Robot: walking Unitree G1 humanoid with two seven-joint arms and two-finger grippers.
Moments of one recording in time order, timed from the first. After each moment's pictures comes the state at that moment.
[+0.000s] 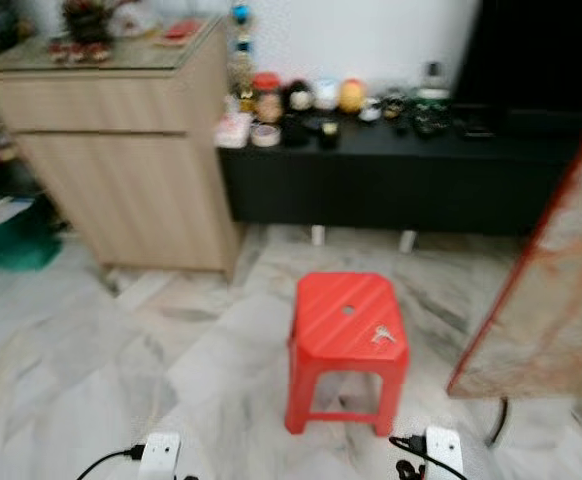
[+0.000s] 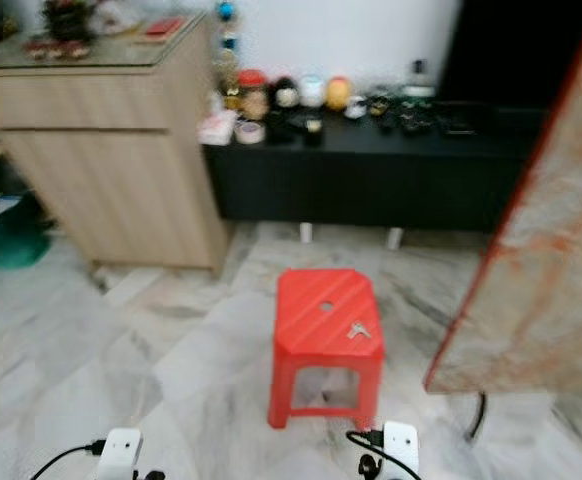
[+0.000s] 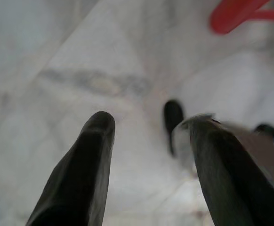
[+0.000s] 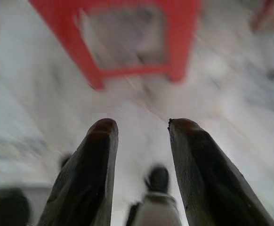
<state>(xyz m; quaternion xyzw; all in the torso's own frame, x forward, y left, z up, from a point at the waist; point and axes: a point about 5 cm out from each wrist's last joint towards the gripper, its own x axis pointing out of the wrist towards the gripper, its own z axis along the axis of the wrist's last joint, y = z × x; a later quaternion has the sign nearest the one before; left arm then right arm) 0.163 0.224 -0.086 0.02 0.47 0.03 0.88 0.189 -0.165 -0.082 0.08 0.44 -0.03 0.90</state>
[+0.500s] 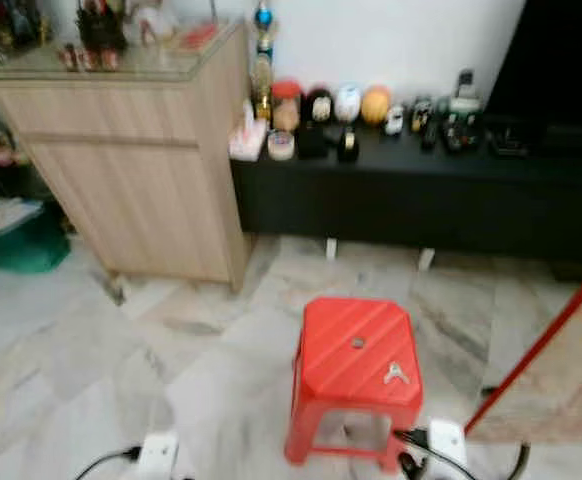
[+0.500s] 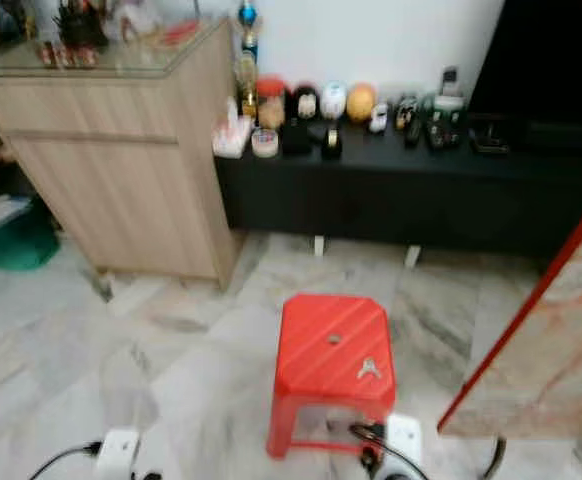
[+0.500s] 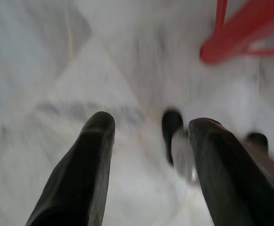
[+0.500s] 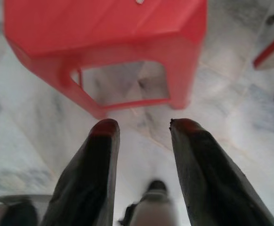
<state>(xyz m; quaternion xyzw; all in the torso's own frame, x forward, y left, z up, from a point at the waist) 0.173 0.219 -0.082 0.02 0.46 0.03 0.89 0.186 -0.167 -0.084 0.09 0.44 -0.03 0.90</state>
